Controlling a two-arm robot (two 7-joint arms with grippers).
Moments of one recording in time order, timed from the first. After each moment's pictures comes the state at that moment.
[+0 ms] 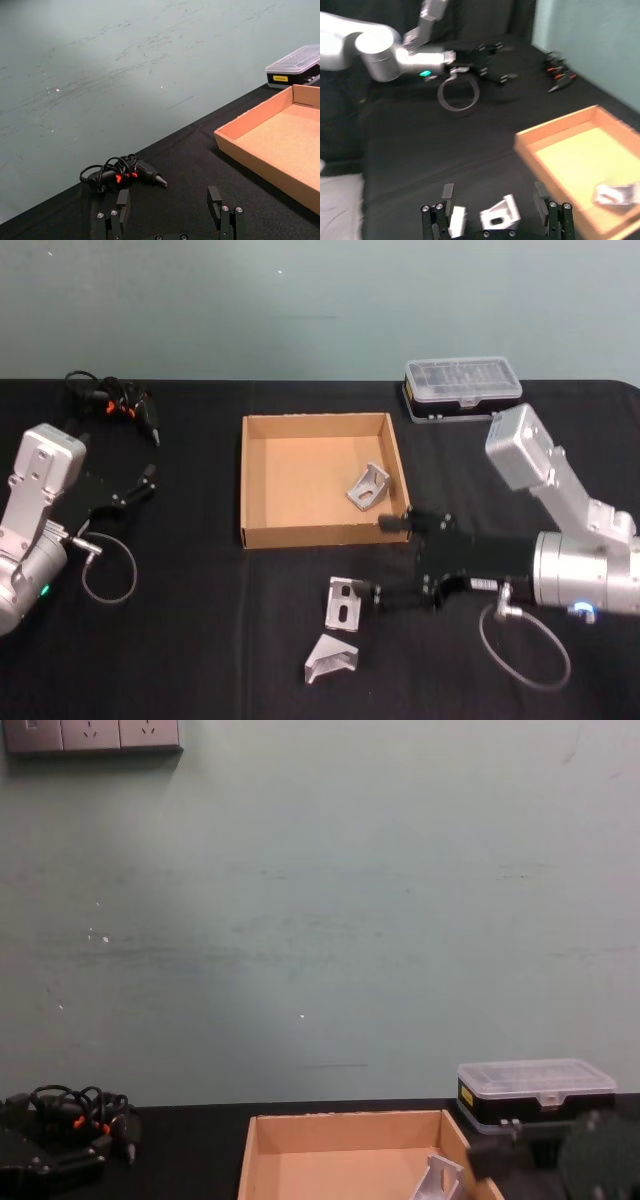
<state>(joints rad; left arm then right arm) -0.20 0.60 0.45 -1.41 -0.25 -0.12 0.03 0.25 0.73 -0.49 -1.78 0.44 0.30 0.71</state>
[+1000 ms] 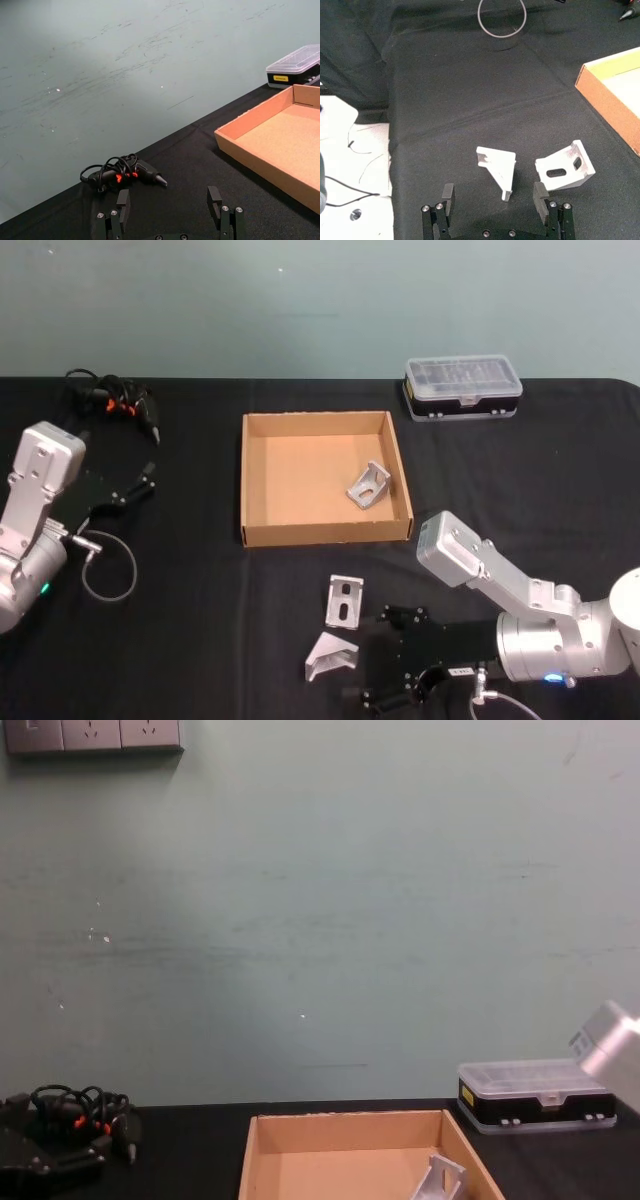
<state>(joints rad) -0.20 0.60 0.45 -1.41 -0.25 -0.12 0.03 0.29 0.75 -0.70 -1.71 0.36 0.34 0.73</state>
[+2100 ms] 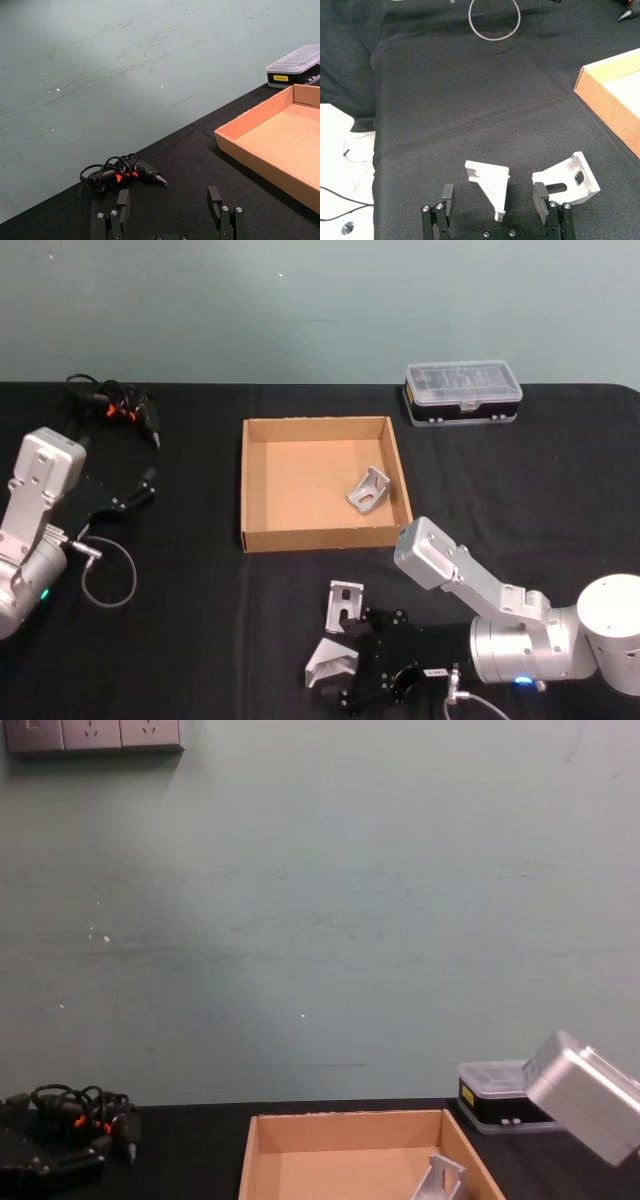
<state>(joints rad) -0.20 0.60 0.45 -1.41 -0.25 -0.12 0.03 0.33 0.67 -0.73 -1.62 0.35 0.30 0.71</state>
